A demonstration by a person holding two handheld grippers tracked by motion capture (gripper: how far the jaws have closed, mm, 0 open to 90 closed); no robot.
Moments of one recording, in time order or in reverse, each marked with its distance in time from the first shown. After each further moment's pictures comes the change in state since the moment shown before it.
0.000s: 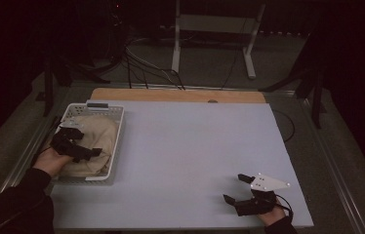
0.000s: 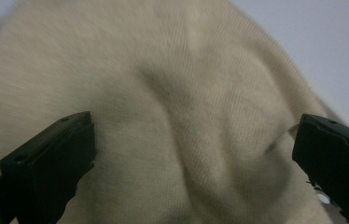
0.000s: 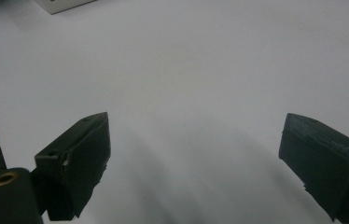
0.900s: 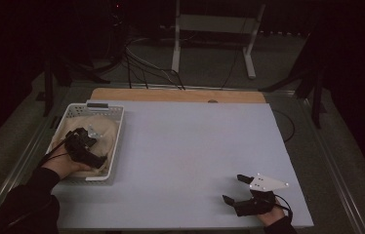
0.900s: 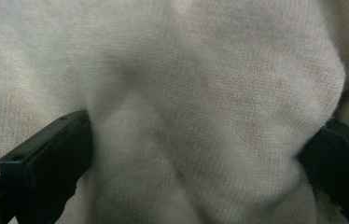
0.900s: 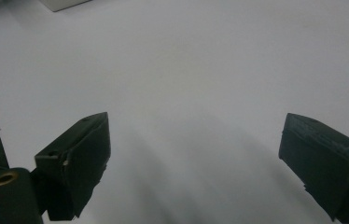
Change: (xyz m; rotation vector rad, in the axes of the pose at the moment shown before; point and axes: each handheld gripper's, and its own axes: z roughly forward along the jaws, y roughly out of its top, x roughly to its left) left arm -0.031 0.004 0.032 0.209 0.249 0.186; right arm 0.001 0.000 0.002 0.008 0.008 -0.003
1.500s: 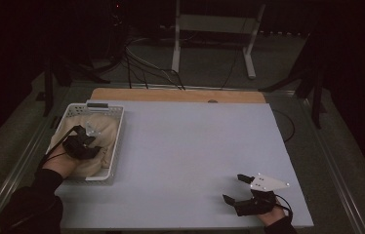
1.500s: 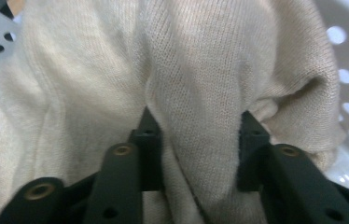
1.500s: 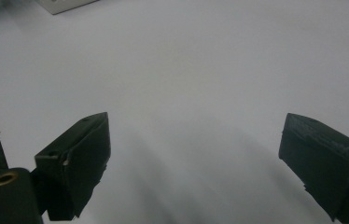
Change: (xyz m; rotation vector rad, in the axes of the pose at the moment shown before) left arm 0.007 0.001 -0.016 -0.075 0.021 -0.059; right arm 0.000 0.001 -0.001 -0.008 -0.005 0.003
